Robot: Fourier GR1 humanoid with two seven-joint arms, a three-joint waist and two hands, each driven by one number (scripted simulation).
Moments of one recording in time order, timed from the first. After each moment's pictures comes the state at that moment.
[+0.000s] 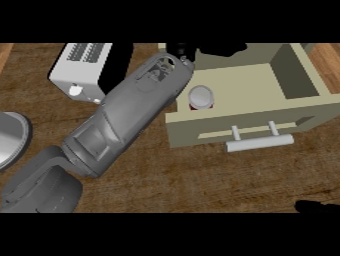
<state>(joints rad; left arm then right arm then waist) -1.43 0.00 -0.60 -0.38 0.63 0.78 -0.08 0.07 -0.15 -0.20 -2.22 0.14 0.20 0.09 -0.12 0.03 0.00</state>
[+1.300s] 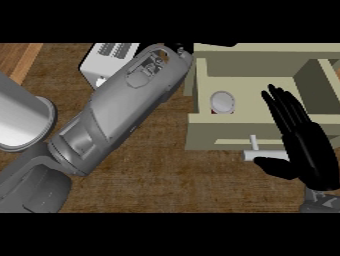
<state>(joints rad) -1.42 0.05 -0.58 -0.50 0.66 0.82 -0.05 -0.08 -0.21 0.11 -1.79 1.00 -0.05 -0.02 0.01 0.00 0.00</state>
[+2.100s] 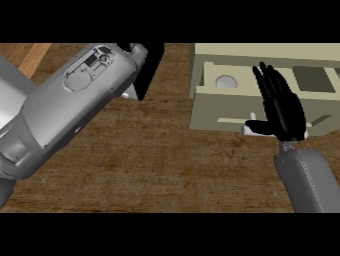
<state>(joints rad) -1.28 0.29 -0.62 -0.85 0.58 0.80 0.17 -0.39 -0.17 0.00 -1.22 1.14 -0.36 -0.10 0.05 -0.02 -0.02</state>
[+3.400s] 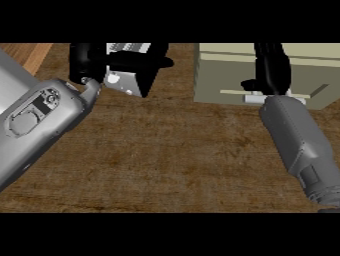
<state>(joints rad) -0.98 0.50 -0.62 -1.24 0.50 0.78 0.28 -0.92 -0.19 -0.20 -0.44 1.22 -0.76 -0.09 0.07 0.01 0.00</state>
